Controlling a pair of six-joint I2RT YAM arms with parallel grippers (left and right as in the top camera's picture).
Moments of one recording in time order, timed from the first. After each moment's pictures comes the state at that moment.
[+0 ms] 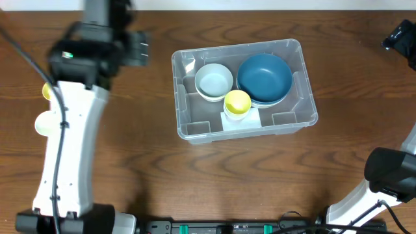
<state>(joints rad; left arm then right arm) -0.08 1.62 1.89 -1.16 -0.22 -0.10 -0.35 1.94 2.30 -1.51 0.13 0.44</state>
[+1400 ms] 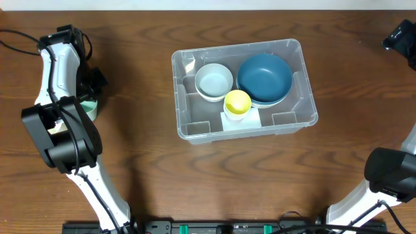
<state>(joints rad) 0.28 2.19 1.86 -1.29 -0.08 -0.33 -0.35 1.94 2.30 -1.51 0.13 0.44</state>
